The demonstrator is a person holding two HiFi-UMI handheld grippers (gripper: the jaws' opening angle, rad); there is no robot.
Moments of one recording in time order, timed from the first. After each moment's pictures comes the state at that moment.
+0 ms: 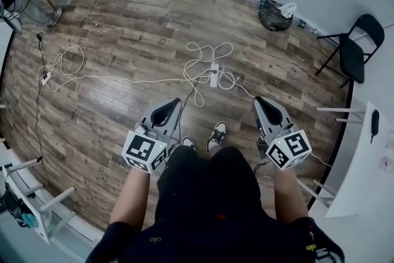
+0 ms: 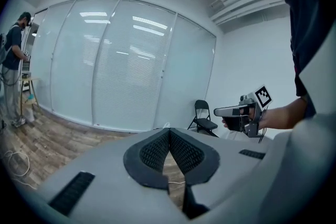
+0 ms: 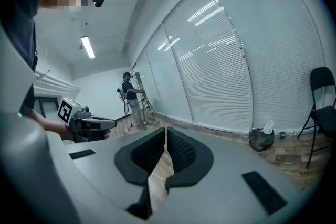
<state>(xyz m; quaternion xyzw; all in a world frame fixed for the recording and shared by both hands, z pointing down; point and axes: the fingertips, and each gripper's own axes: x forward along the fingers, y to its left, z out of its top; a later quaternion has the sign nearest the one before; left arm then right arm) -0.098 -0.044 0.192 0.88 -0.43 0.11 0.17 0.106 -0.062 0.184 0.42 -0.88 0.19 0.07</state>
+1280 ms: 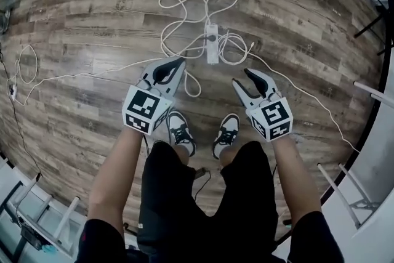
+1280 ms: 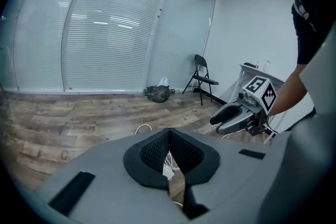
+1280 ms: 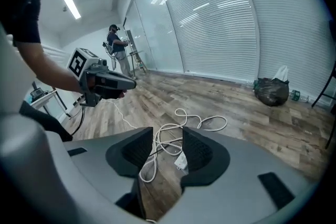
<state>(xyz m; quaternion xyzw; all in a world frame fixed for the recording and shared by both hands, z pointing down) -0.036 -0.260 0.739 0.89 -0.31 0.24 0.21 0.100 -0.207 0.776 0.38 -0.85 0.25 0.26</state>
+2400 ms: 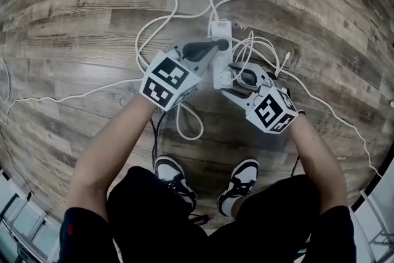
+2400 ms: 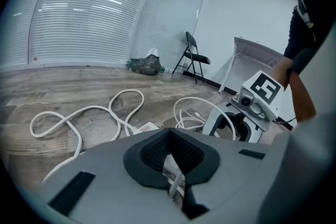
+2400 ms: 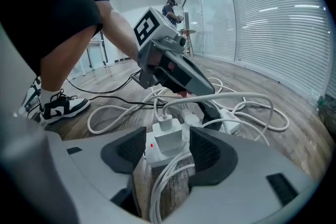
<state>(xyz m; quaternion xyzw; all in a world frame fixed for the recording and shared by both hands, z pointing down) 0.046 -0.320 1.102 0.92 -0.20 0.26 0.21 0.045 -0.228 1.125 0.14 -0.93 0.09 0.33</state>
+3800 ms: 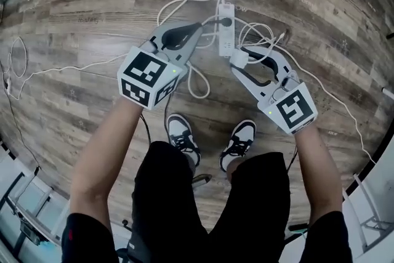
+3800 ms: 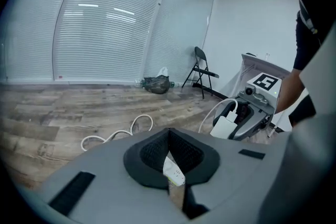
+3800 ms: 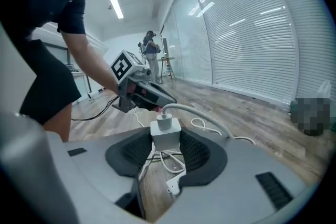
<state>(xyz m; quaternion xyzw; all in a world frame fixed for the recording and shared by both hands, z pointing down) -0.010 -0.305 0.908 0.90 -0.28 0.24 0.22 0.048 -0.234 0.895 0.25 -0.94 0.13 0.20</state>
